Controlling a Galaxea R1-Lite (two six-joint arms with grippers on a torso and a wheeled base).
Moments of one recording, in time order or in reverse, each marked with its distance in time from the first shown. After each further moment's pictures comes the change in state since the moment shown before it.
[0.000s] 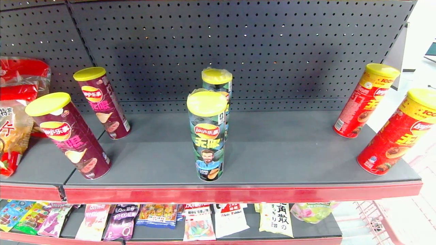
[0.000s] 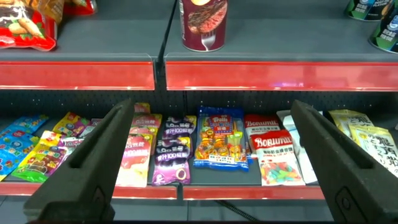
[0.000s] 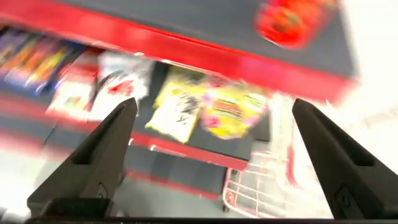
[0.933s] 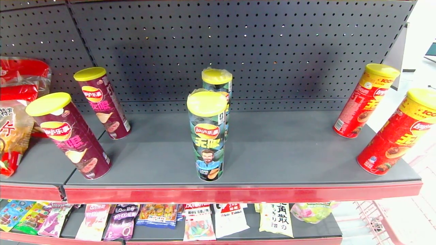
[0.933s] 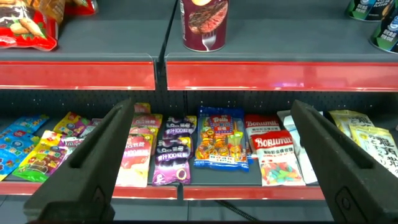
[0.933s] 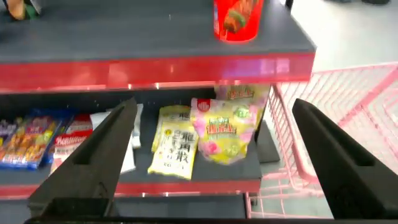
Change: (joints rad) left arm 0.000 0.000 0.000 0.000 0.000 0.000; right arm -0.077 -0.308 0.167 -0.081 -0.050 0.181
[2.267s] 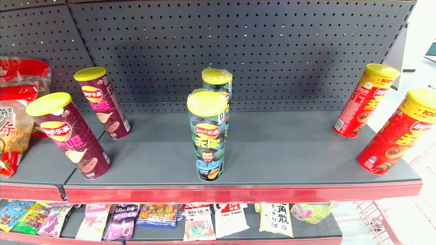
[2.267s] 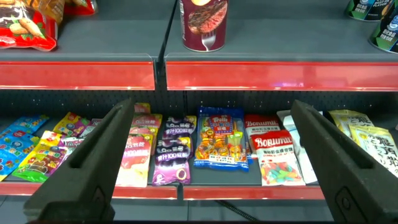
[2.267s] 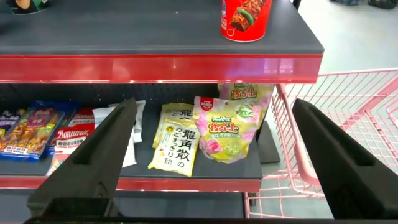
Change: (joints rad) left arm 0.000 0.000 0.000 0.000 0.000 0.000; right arm 0.000 0.000 0.001 0.001 0.027 -0.023
